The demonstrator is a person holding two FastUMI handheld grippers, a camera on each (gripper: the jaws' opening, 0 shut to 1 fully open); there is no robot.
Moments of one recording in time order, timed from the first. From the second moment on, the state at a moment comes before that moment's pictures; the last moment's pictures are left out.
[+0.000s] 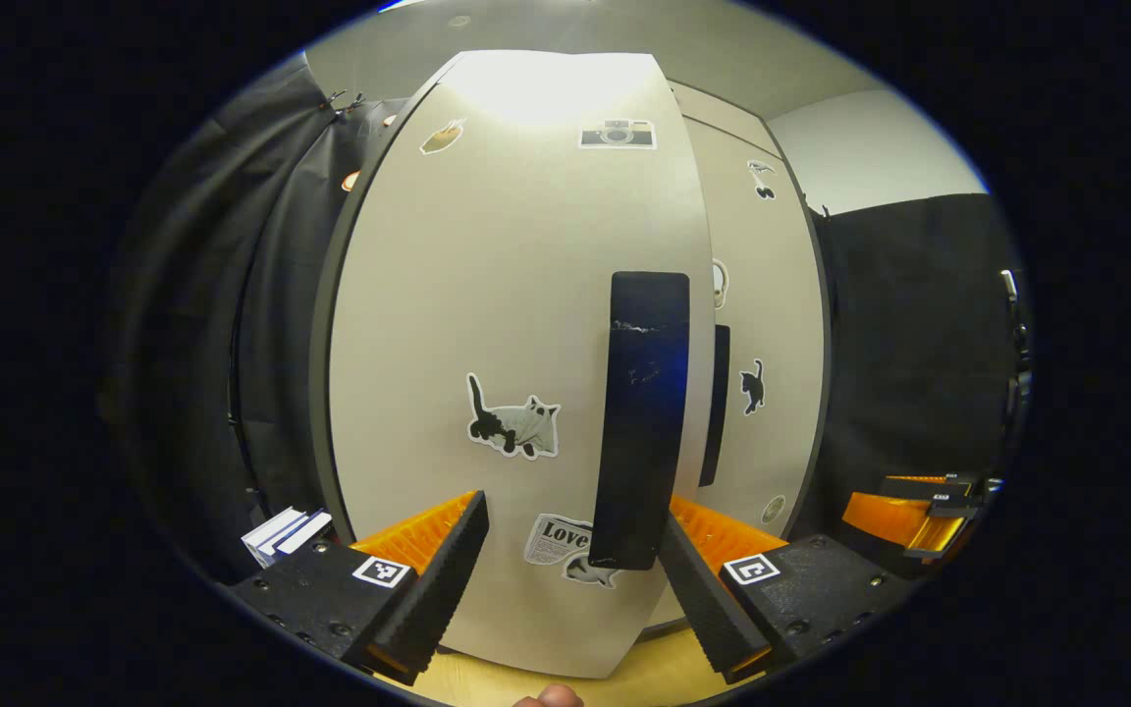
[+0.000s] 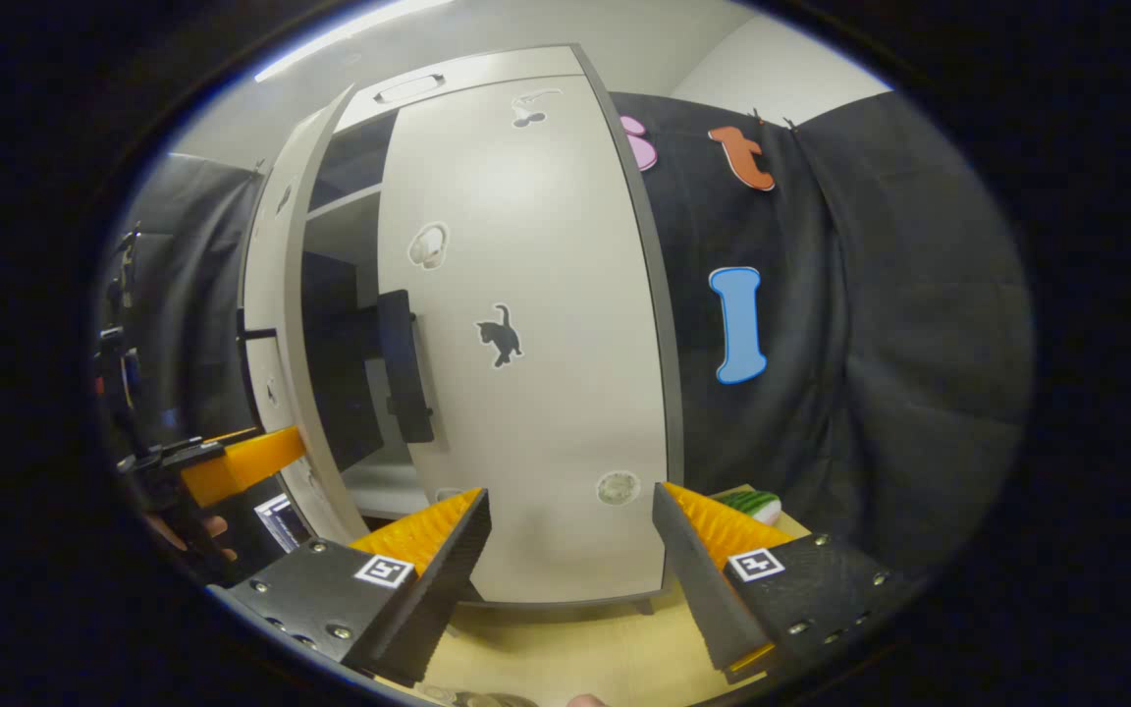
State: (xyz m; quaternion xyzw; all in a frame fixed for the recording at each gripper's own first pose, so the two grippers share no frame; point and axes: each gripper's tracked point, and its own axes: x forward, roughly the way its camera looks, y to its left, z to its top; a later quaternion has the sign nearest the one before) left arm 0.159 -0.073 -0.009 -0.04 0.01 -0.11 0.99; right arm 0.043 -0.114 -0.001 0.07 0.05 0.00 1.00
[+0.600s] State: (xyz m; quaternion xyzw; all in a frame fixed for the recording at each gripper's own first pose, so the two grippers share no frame) left arm 0.194 -0.088 -0.013 -0.02 0.01 -0.05 1.00; right arm 0.032 -0.120 -0.003 0.10 0.06 0.00 0.99
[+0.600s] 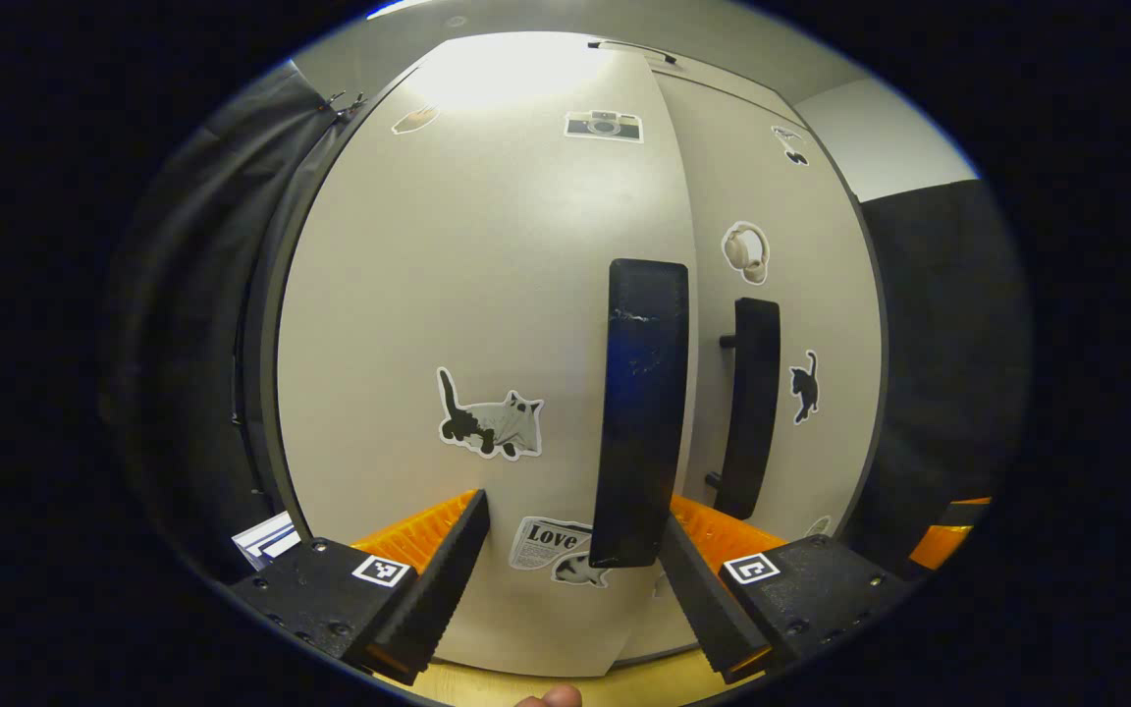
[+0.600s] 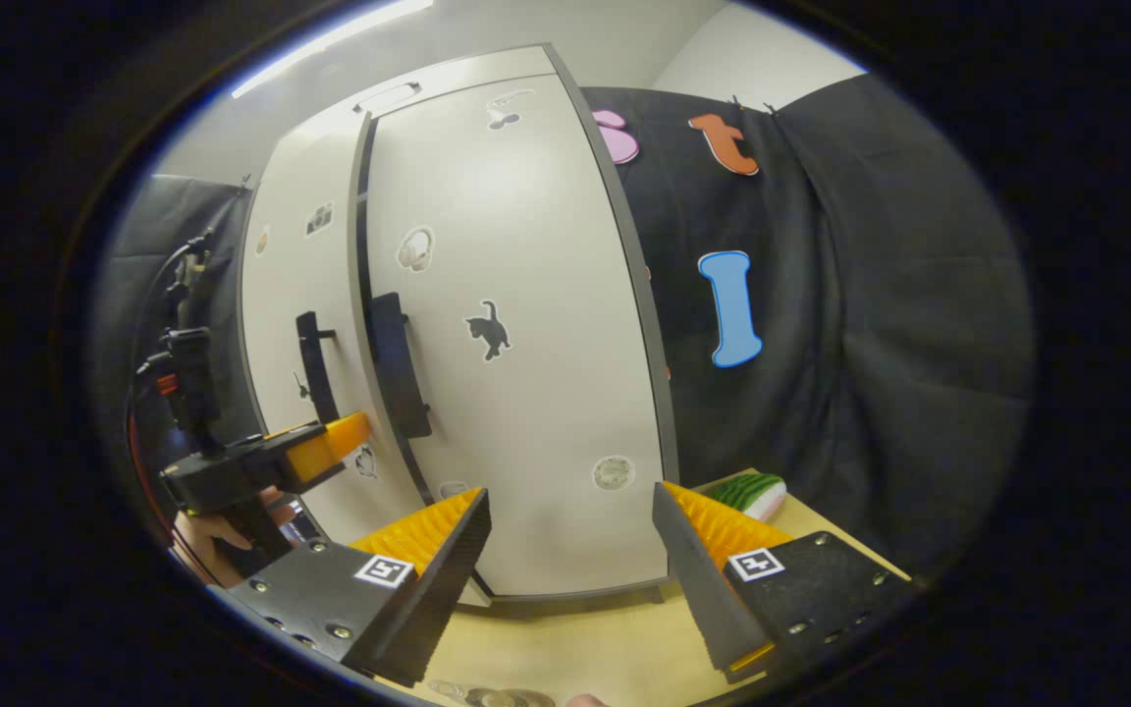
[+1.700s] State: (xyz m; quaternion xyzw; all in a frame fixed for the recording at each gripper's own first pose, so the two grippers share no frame) left arm 0.155 -0.085 -0.011 -0.02 0.03 -0.01 1.00; right arm 0.008 -0.118 0.007 0.11 0.05 0.01 0.99
